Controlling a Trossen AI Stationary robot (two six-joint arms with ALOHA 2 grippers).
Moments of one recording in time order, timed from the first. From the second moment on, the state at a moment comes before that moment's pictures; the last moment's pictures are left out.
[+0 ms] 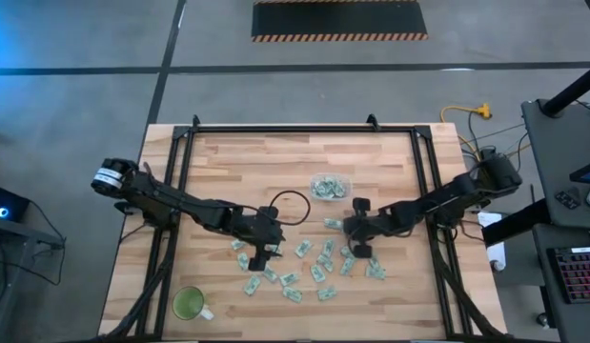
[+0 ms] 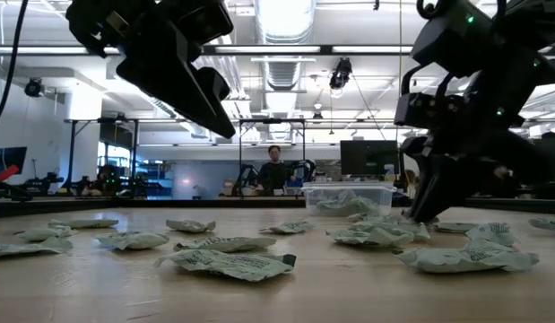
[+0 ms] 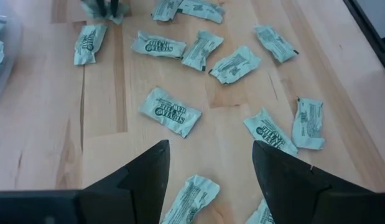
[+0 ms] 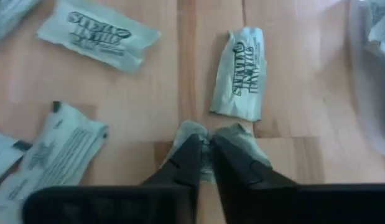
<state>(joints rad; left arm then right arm) -0.26 1.50 0.89 -0.14 -0.01 -0.12 0.24 1.51 0.55 -0.09 0.24 0.19</state>
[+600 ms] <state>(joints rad) -0.26 1.50 0.88 -0.13 -0.01 -0.09 0.23 1.32 0.55 -0.06 0.57 0.03</state>
